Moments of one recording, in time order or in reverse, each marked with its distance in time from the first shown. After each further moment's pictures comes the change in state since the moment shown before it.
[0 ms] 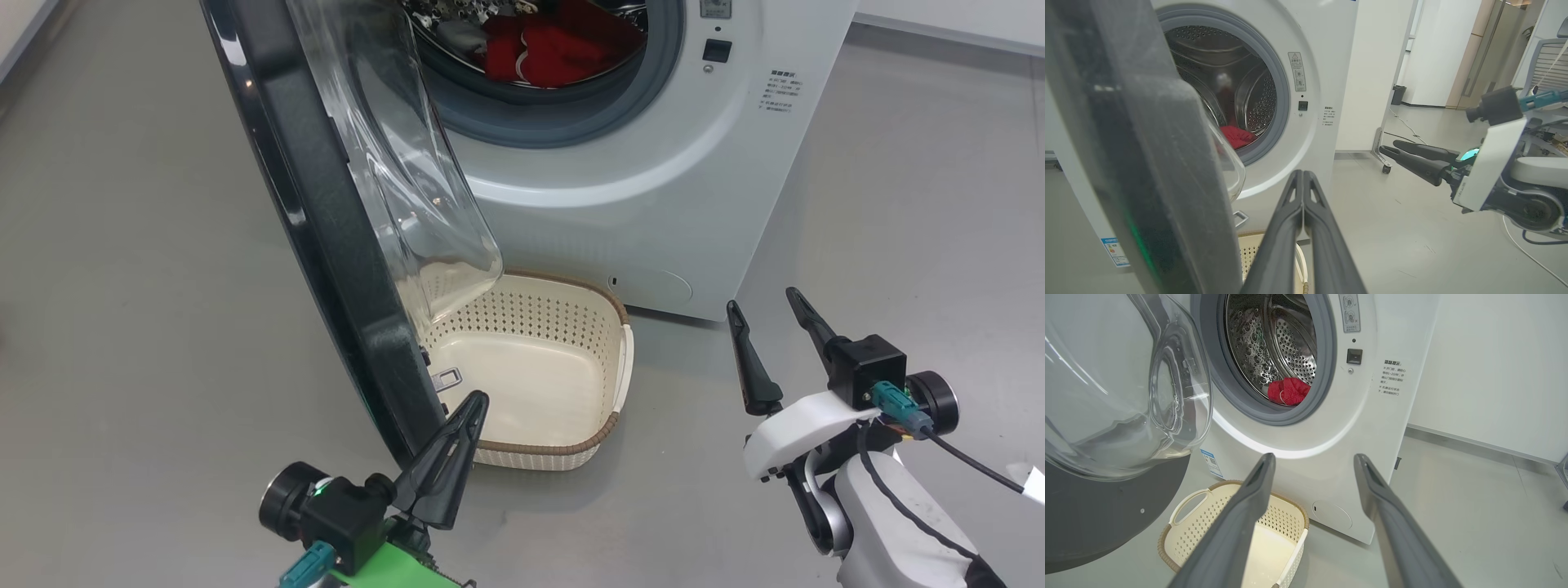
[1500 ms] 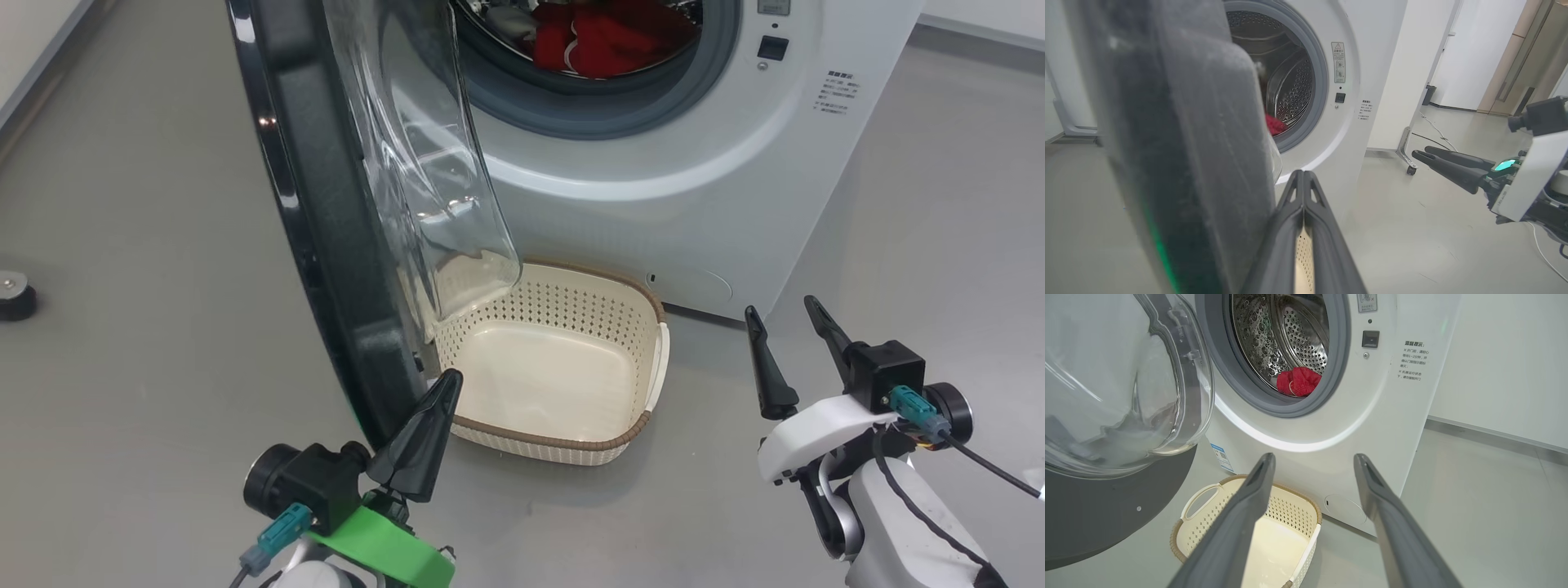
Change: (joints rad) left arm -0.051 -0.053 0.109 0.131 -0.006 0.014 0.000; right arm 0.017 0.018 -0.075 0.024 -0.022 0.035 0.000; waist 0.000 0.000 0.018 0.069
